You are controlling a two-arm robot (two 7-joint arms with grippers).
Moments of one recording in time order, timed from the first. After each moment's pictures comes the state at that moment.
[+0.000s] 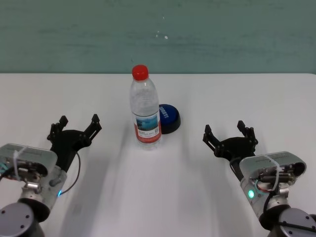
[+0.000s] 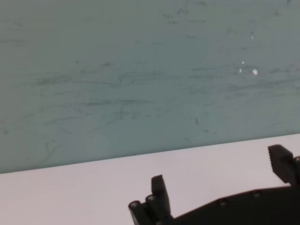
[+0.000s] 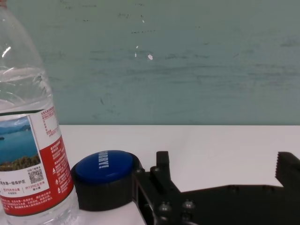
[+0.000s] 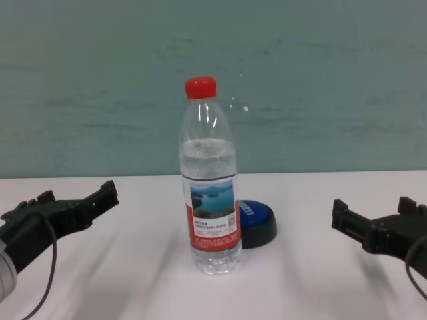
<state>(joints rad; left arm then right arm) 0.01 0.22 0.15 -1.53 -0.14 -0.08 -0.05 -0.06 0.16 -0.26 -1.64 0.19 -0.04 -0.06</state>
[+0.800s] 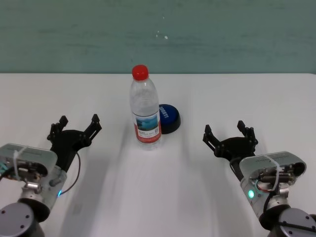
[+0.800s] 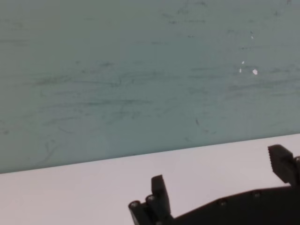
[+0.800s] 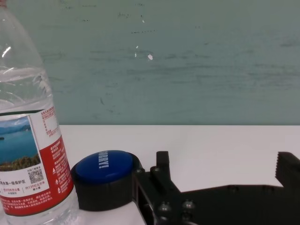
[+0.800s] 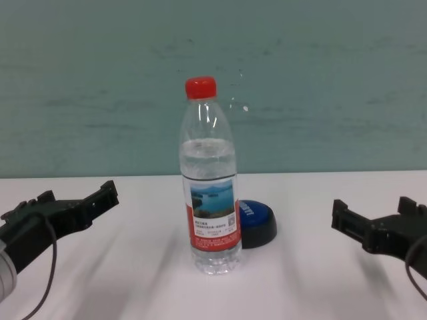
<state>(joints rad) 0.01 0.22 0.15 -1.53 -0.14 -0.08 -0.05 -0.06 0.16 -0.26 -1.64 0.19 -0.04 -0.06</state>
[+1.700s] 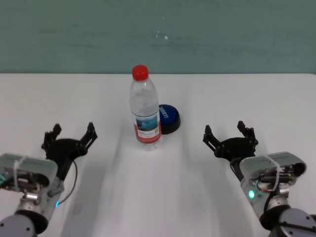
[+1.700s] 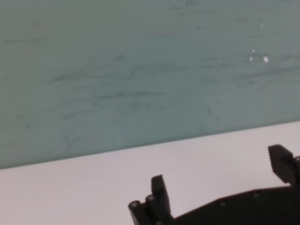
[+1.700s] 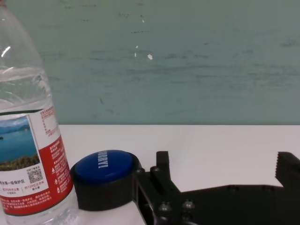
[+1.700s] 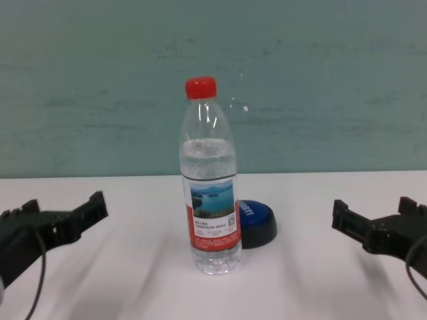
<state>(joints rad) 0.08 0.21 0.14 -1.61 -0.08 -0.05 -0.01 -0.06 0.16 -0.26 -1.64 0.19 -0.04 -0.06</state>
